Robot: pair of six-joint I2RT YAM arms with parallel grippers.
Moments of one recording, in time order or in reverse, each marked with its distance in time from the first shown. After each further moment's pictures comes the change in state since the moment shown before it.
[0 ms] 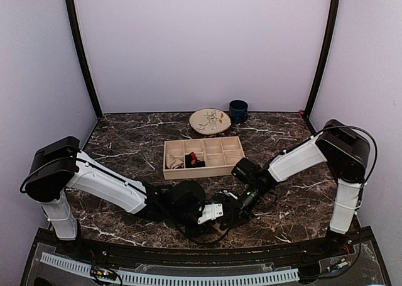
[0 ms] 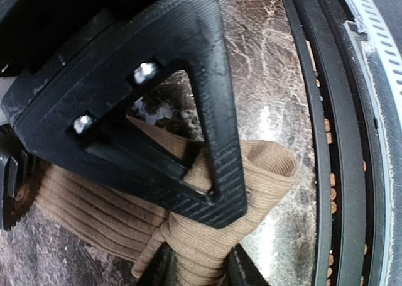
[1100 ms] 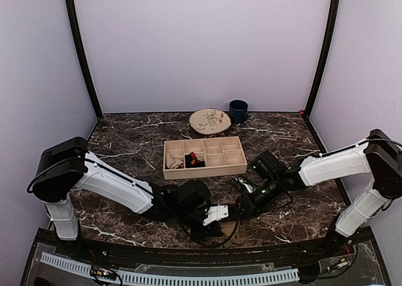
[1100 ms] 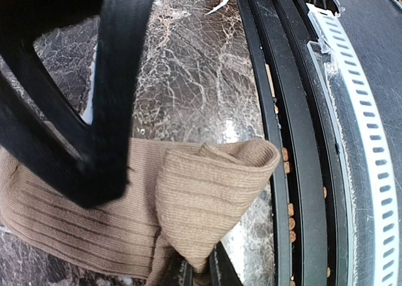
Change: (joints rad) left arm 0.003 0.060 0.048 0.024 0.157 -0.043; right arm -0.003 -0.356 -0.203 0.112 0.348 0.082
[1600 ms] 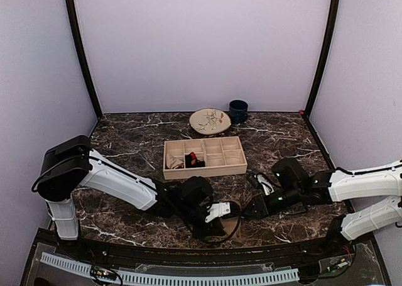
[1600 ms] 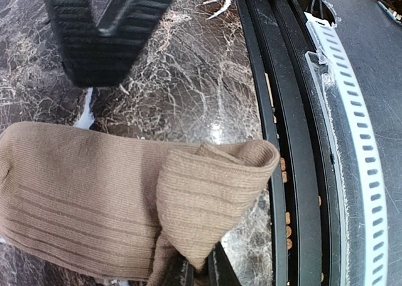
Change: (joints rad) left arm 0.029 0.032 0.046 -0.031 0.067 -0.026; right arm 0.039 -0.366 -0.231 0.091 0.292 0.041
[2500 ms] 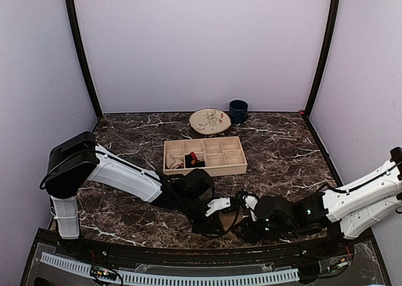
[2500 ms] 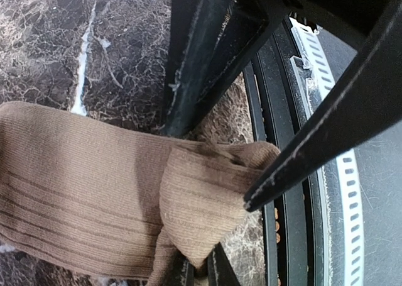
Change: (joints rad) left arm 0.063 0.050 0.074 -0.095 0.175 -0.018; right arm 0.500 0.051 -0.010 0.105 0.613 0.121
